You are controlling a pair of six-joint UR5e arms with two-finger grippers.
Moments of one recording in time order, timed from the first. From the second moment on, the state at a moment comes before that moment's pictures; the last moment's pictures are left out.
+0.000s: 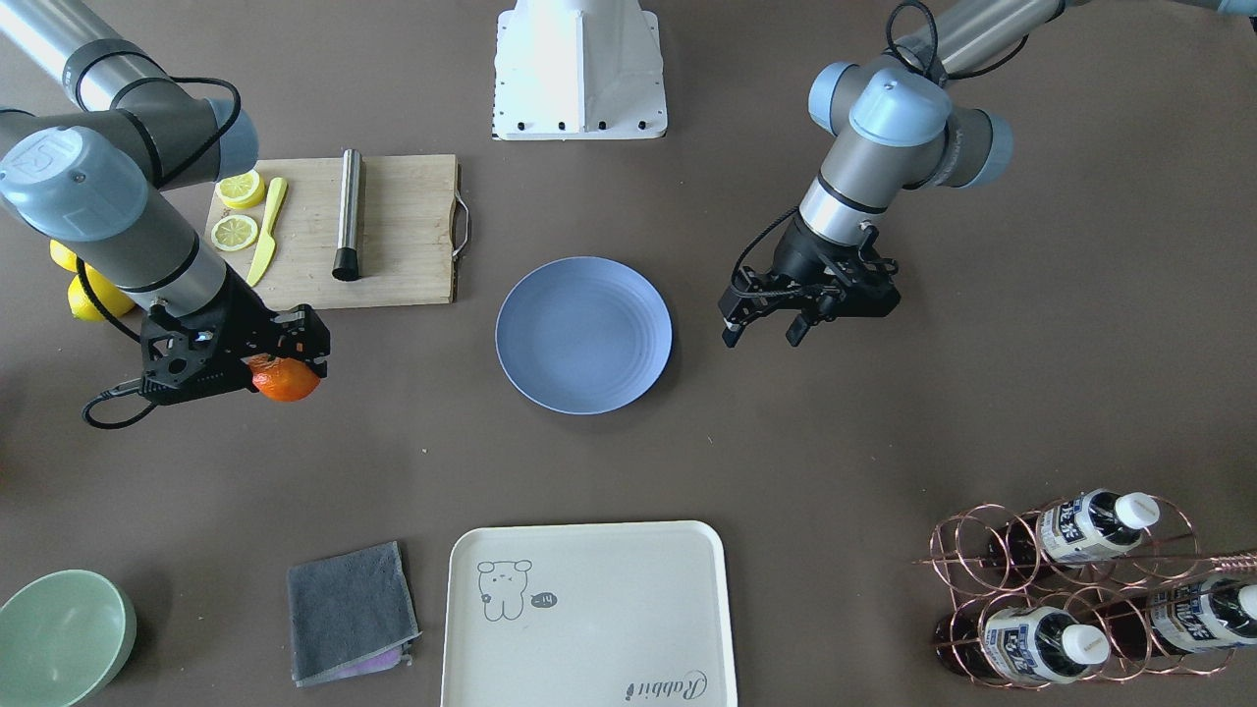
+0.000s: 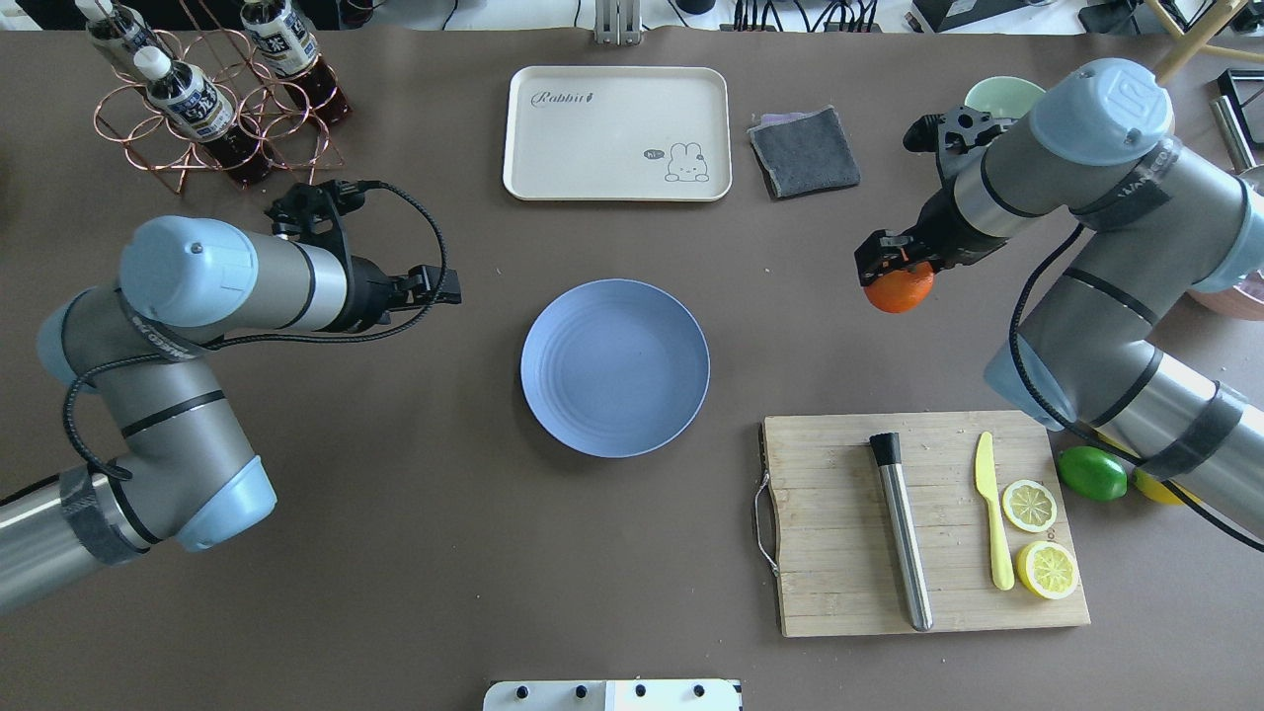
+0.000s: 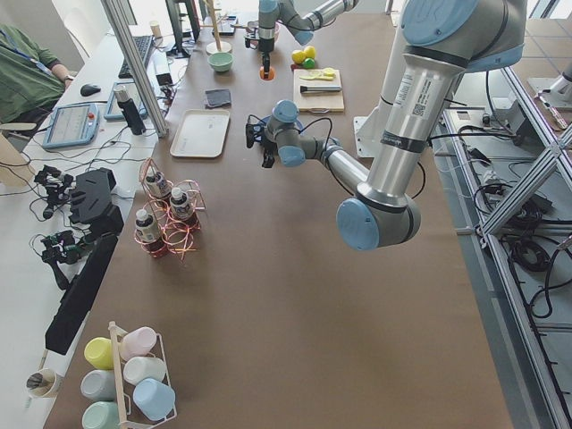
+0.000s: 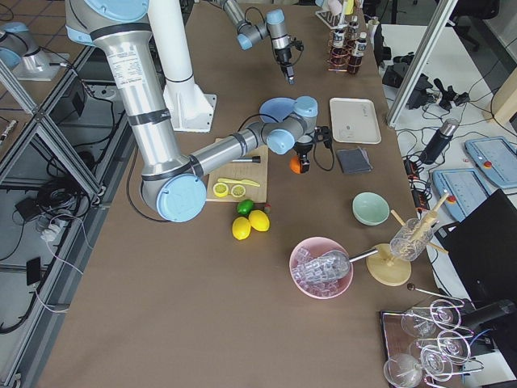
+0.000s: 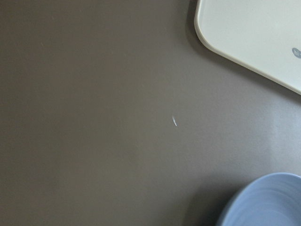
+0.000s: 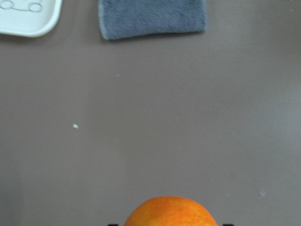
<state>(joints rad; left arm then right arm) -0.68 -1.91 -1.70 -2.20 -1.80 -1.32 0.84 -1.18 1.68 -1.29 2.11 0.86</state>
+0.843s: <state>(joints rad) -1.08 -1.58 -1.78 -2.29 -2.05 -0.85 0.51 -0.88 1.62 -1.44 1.78 1.14</state>
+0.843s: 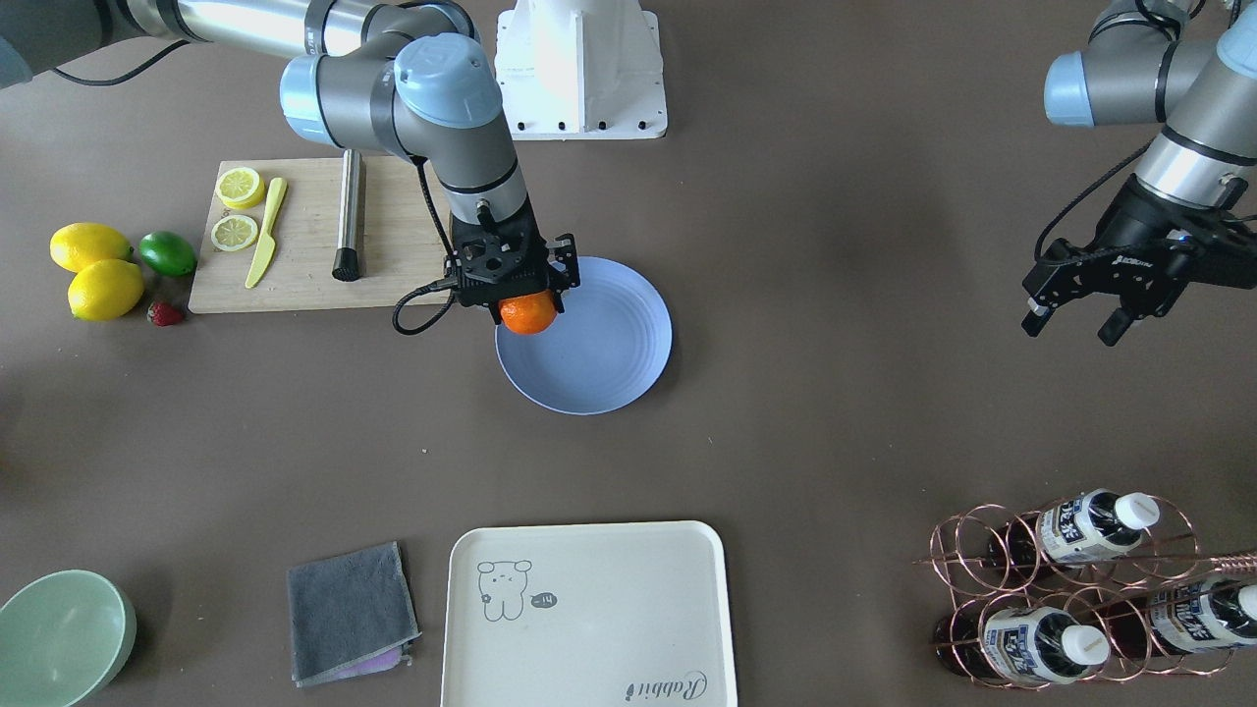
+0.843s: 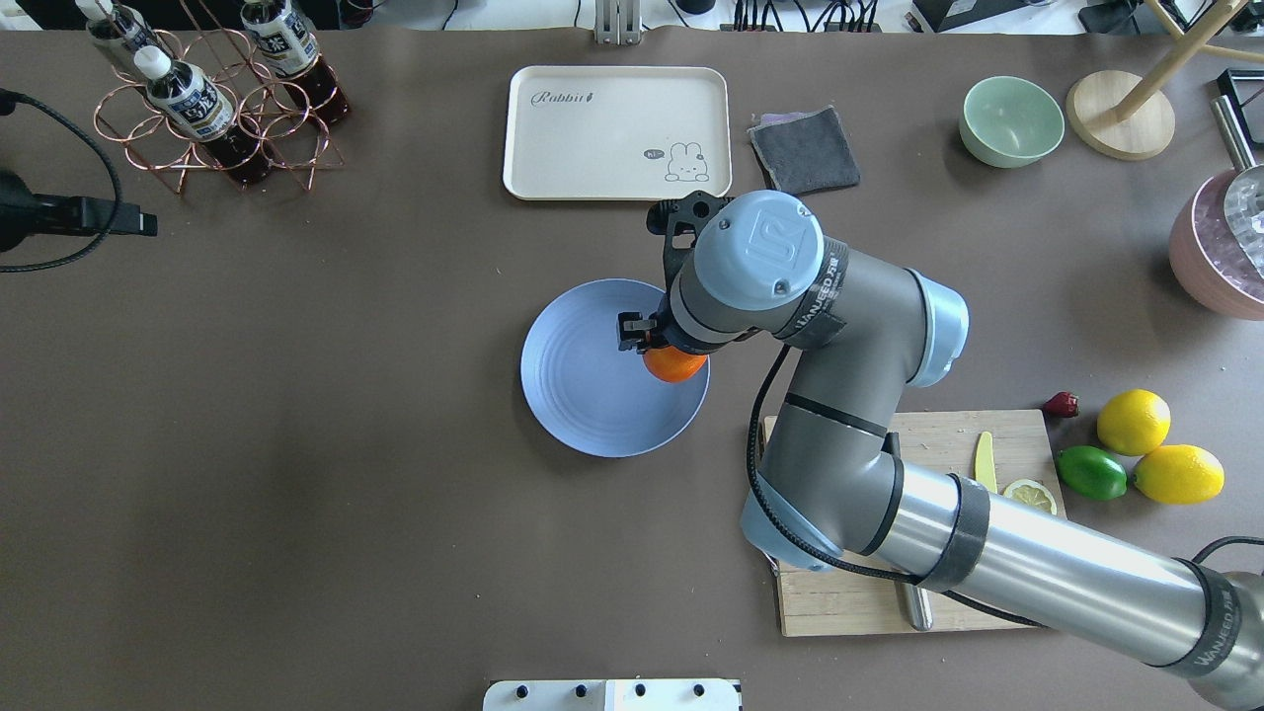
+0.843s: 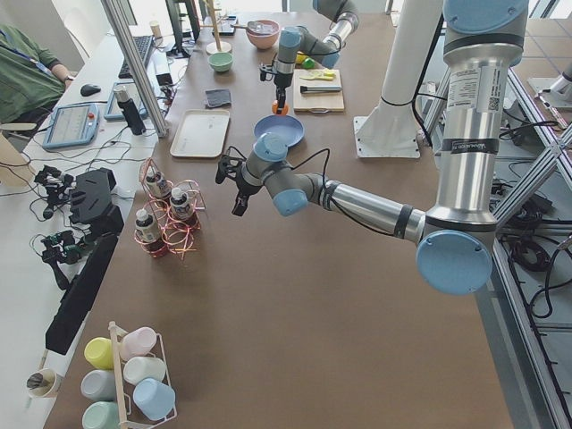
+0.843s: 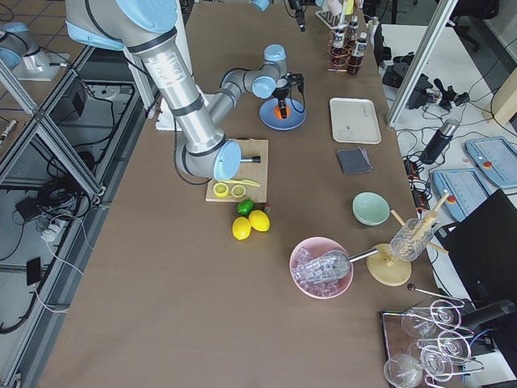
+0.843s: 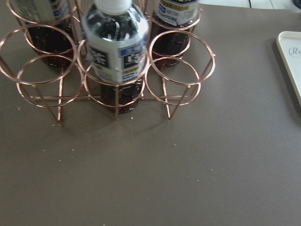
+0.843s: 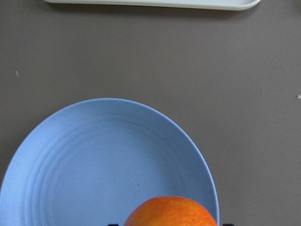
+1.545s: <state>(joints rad) -1.17 -1.56 -1.71 -2.30 -2.17 -0.81 0.44 -0.79 1.46 -1.34 1.70 1.21</state>
